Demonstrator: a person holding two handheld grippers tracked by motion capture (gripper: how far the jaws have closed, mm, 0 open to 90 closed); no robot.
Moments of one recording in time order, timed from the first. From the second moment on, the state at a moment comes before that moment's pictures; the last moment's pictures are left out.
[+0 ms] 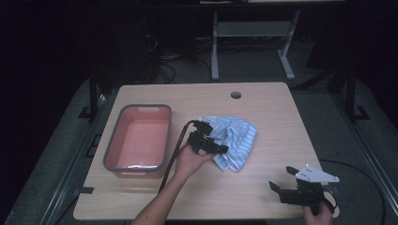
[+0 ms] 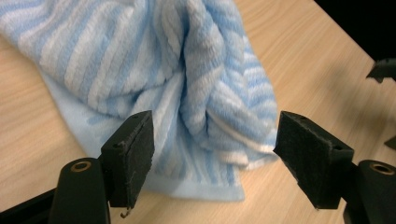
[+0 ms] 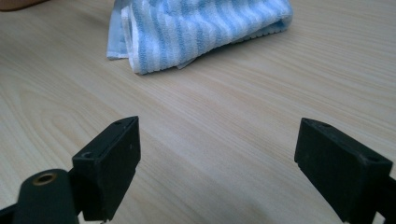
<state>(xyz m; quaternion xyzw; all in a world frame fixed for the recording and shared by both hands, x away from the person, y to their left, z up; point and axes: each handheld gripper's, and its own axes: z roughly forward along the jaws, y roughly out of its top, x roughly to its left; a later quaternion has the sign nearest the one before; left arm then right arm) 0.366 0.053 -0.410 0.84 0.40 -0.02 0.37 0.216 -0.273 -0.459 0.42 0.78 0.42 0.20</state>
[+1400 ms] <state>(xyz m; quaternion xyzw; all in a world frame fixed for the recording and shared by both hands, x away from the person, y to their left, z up) 0.297 0.095 -0.426 0.85 0.35 -0.04 0.40 0.218 -0.272 -0.459 0.42 0.78 0.43 0.20</state>
